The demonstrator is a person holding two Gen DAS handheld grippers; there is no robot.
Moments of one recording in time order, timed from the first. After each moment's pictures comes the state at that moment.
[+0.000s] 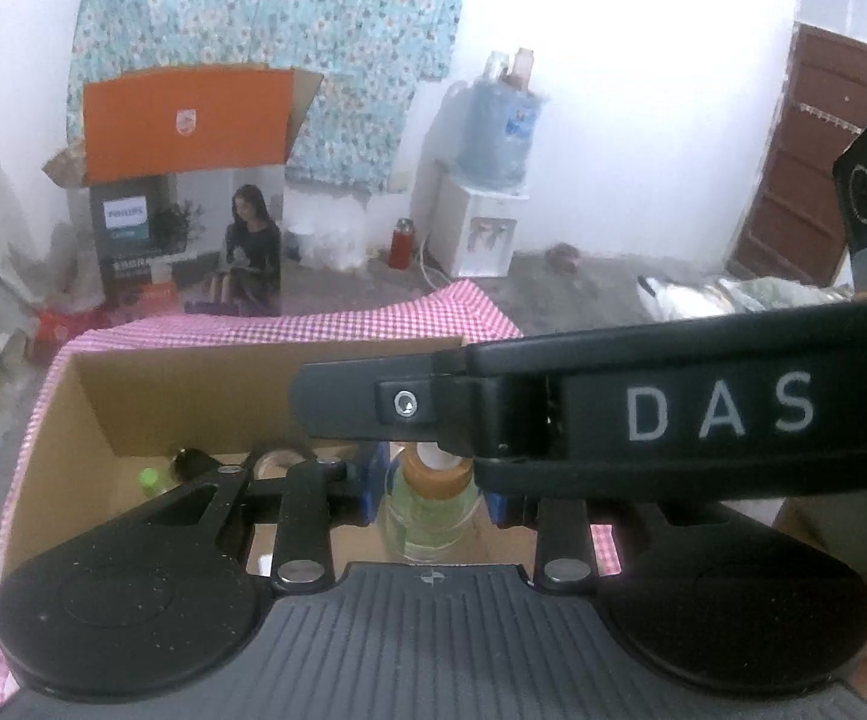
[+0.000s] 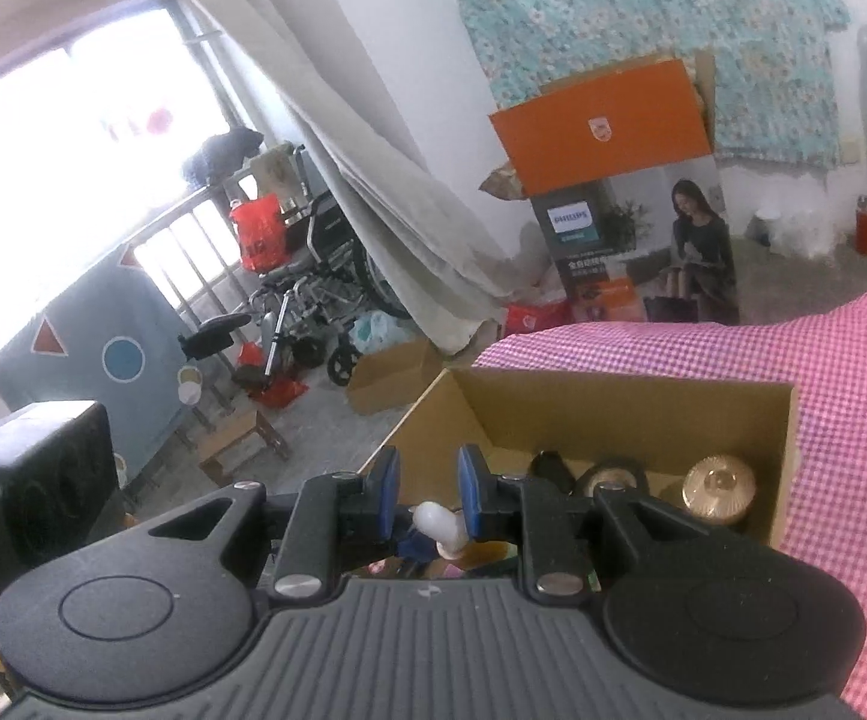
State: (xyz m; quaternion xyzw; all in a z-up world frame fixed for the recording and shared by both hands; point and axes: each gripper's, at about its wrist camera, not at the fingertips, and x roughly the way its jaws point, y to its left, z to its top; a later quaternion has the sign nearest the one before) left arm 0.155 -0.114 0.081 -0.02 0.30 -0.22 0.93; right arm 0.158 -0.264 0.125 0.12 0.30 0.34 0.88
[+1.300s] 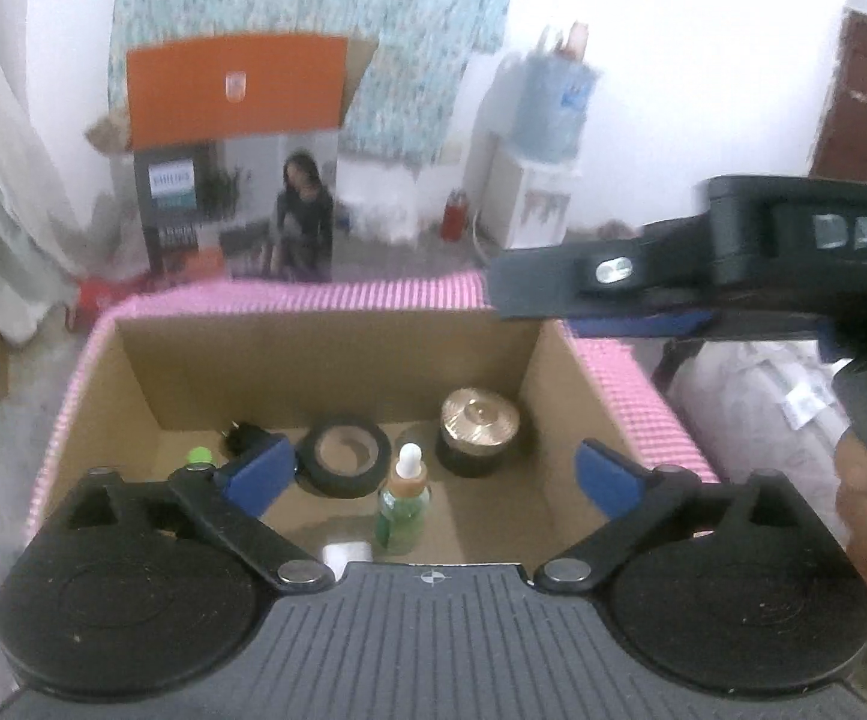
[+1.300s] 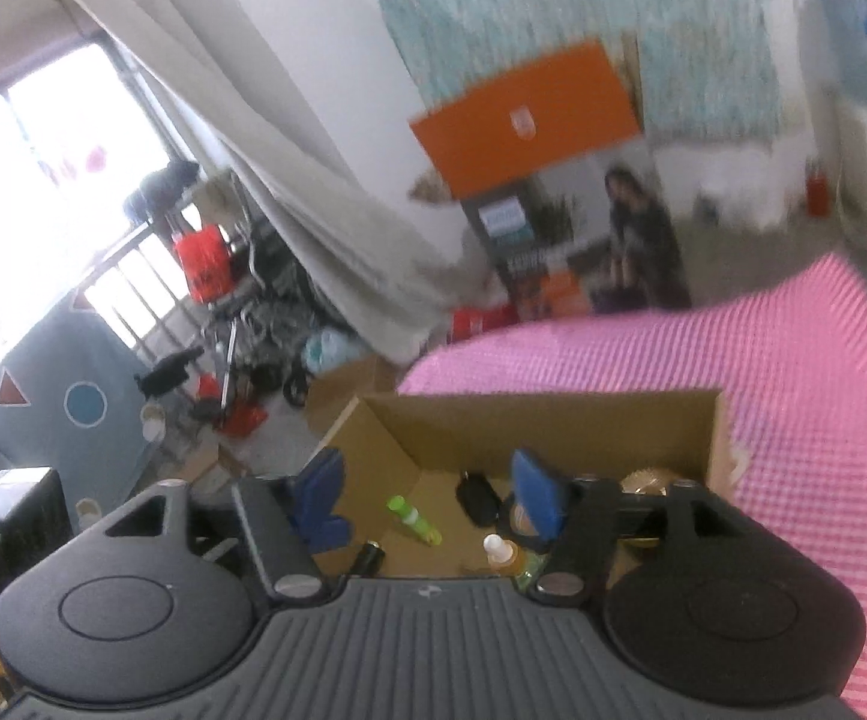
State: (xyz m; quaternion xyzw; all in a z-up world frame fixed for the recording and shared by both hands) left arm 0.146 -0.097 0.075 -0.01 0.31 -0.17 0.94; right arm 0.179 -0.302 0.116 0.16 0.30 0.29 0.90
